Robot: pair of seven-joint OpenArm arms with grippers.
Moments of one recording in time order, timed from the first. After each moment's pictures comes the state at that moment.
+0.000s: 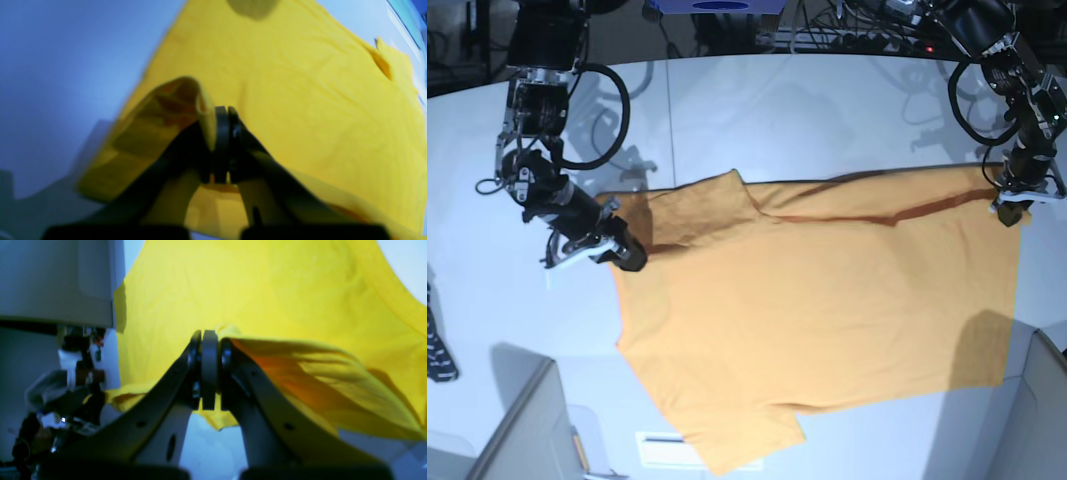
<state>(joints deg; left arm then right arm) 6.0 -13.0 -47.4 82.4 -39.8 -18.6 44.8 -0.5 8.1 10.5 90.8 57.1 -0.1 -54.5</state>
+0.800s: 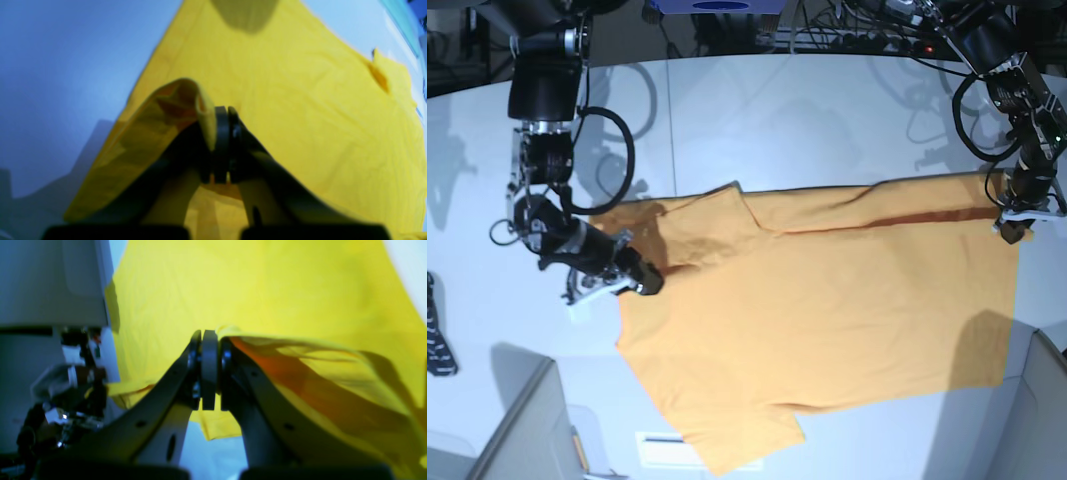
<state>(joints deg) 2.3 -16.1 -43.9 77.6 -39.5 -16.2 41.0 11.8 8.5 5.1 76.3 56.6 -0.4 -57.1</state>
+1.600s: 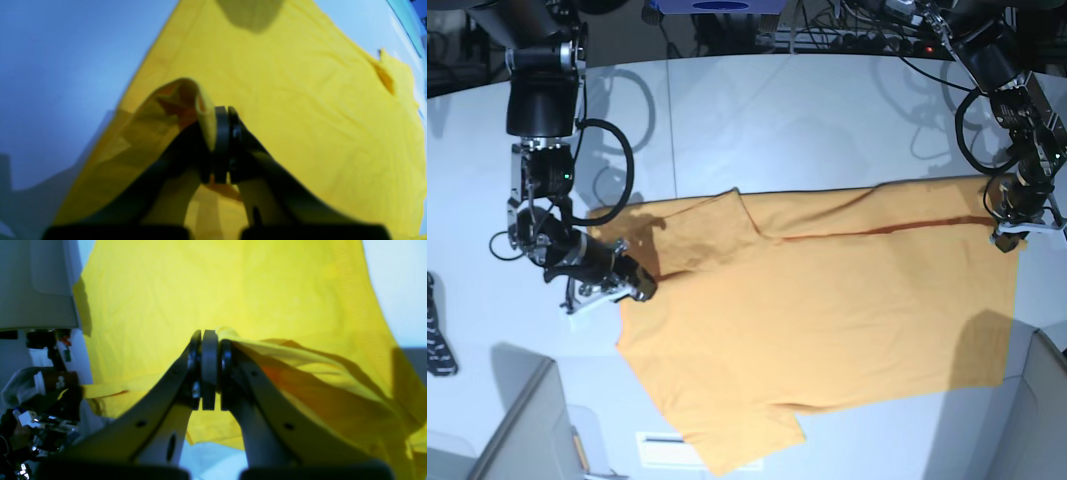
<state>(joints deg) -1.6 -18.4 -41.1 70.3 -39.8 -16.2 40.4 14.8 9.1 4.0 72.6 51.4 -0.4 -55.4</state>
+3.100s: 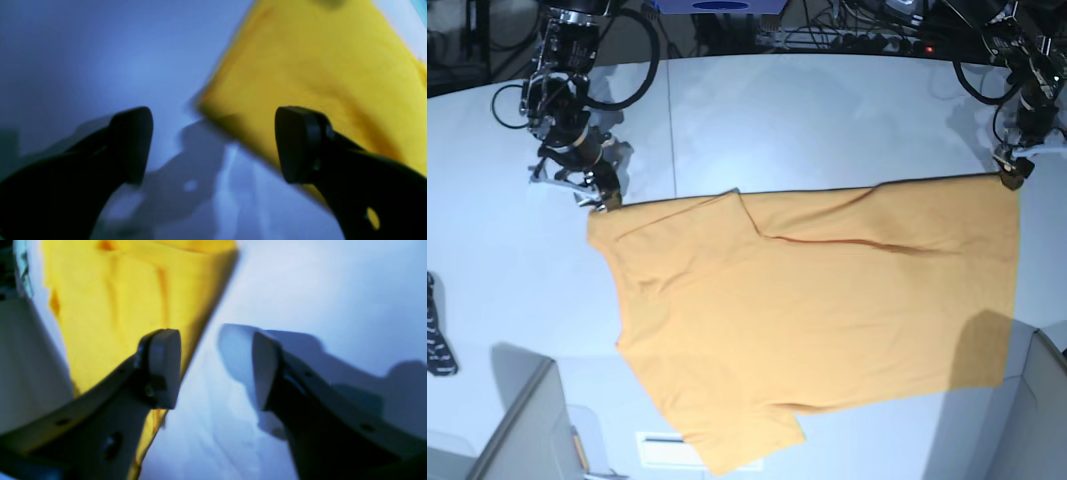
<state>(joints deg) 12.4 -12.7 -53.9 76.1 -40.4 -16.8 38.9 -13.8 -2.0 17.7 94.2 51.7 -19.8 -39.1</state>
